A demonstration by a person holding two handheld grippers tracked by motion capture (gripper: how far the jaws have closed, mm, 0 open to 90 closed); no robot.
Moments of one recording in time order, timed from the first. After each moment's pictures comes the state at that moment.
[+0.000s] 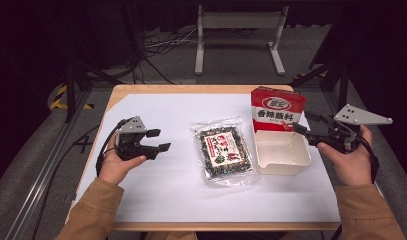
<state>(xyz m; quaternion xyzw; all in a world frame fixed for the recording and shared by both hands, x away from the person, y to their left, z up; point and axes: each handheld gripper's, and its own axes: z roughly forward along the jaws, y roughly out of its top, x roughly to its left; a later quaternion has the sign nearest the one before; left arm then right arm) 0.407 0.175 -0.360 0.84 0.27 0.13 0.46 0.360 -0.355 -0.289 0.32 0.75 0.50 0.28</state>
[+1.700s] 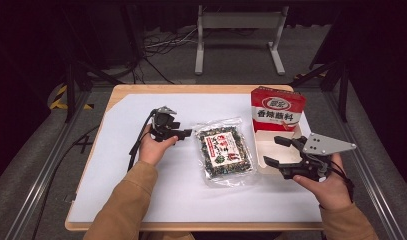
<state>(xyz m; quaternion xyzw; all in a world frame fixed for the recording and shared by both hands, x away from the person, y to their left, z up) 0.492 0.105 -0.412 0.82 0.40 0.06 0.41 0.325 -0.296 -0.324 0.23 0.79 0.52 0.22</state>
